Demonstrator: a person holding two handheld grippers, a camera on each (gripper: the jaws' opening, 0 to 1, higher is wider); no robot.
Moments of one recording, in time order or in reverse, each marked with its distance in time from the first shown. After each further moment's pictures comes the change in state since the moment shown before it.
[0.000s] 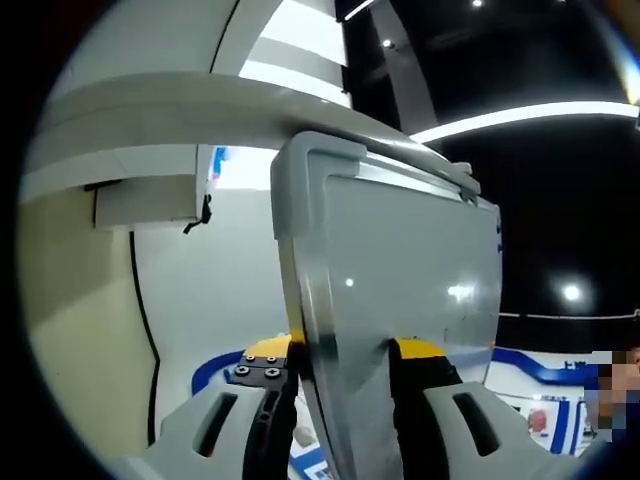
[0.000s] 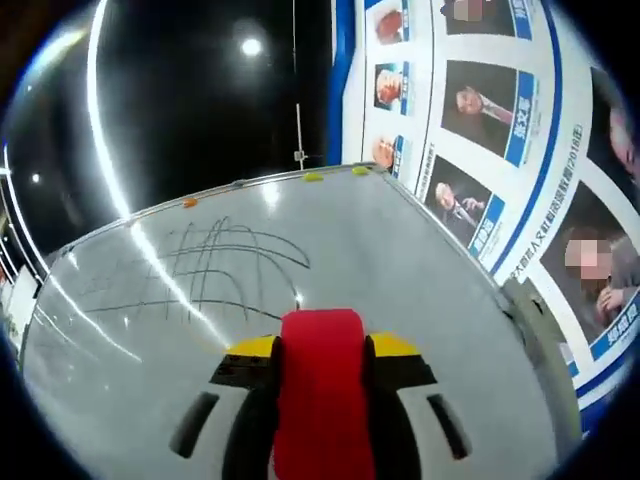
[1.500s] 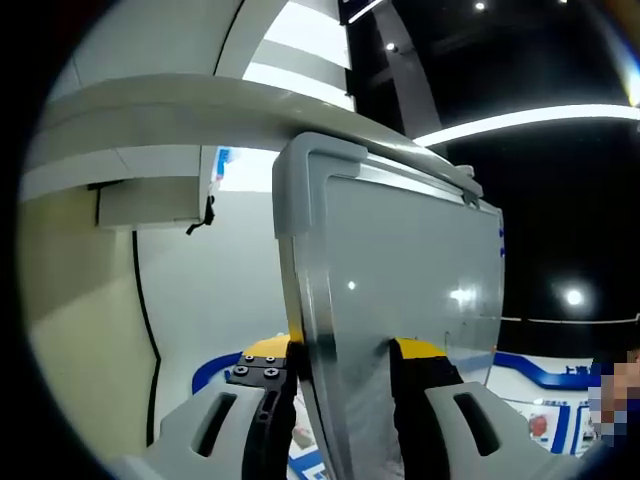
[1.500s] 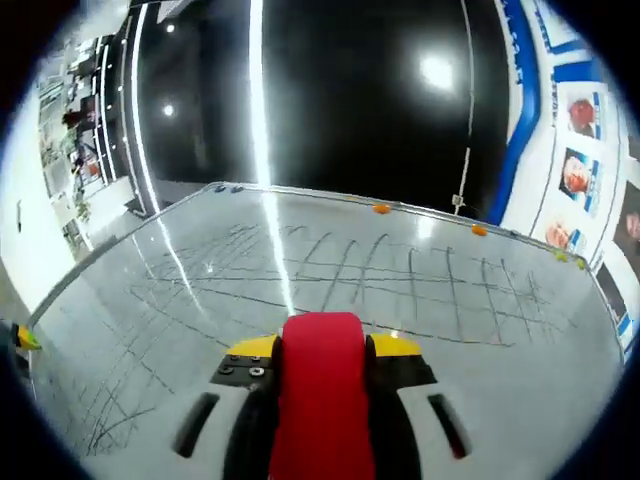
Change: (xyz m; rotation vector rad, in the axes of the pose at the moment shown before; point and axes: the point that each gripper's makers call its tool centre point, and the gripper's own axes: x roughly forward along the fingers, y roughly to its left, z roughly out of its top) left arm 0.000 0.001 0.004 -0.014 -0.009 0.017; right arm -0.046 0.333 -0.054 -0.508 -0.090 0.551
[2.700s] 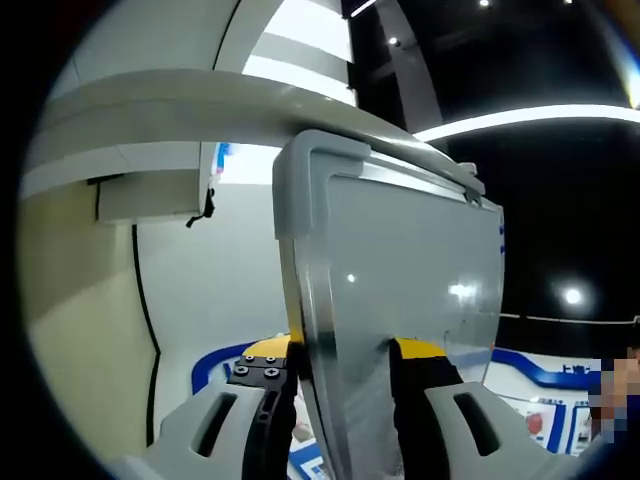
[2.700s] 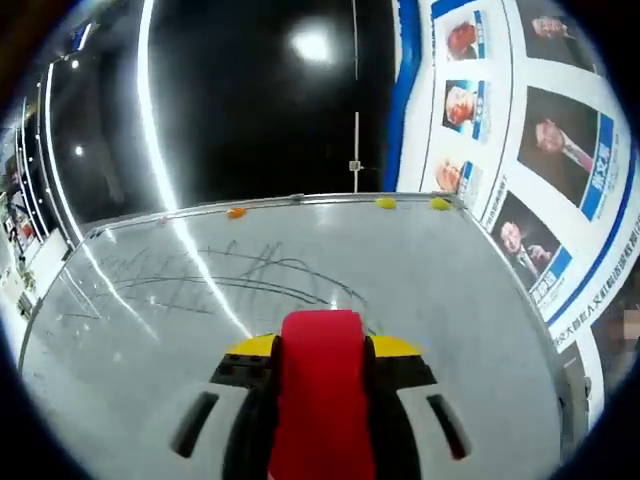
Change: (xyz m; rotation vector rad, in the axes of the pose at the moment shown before) left arm 0.000 -0.001 -0.004 -0.011 0.035 -0.002; right arm -0.098 -0.318 -0.082 0.420 0.066 -0.417
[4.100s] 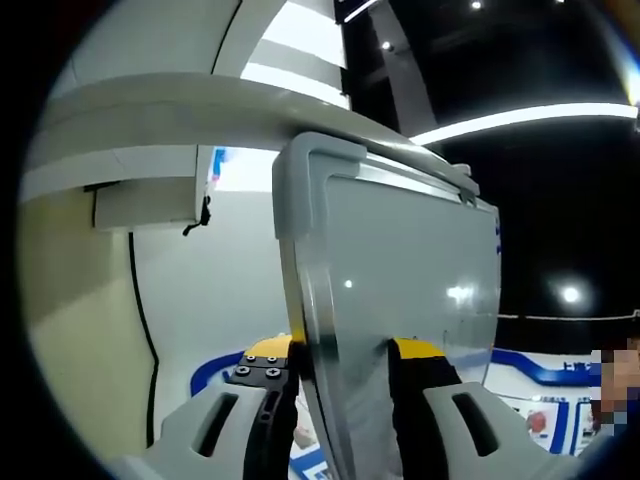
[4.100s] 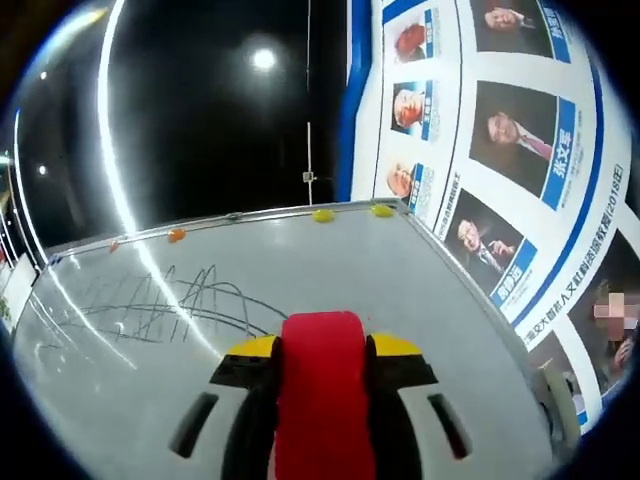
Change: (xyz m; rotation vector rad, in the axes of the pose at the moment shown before) left arm 0.000 -0.001 0.001 0.021 -0.031 -0.019; right arm 0.021 0.008 0.017 0.028 -0.077 -0.099
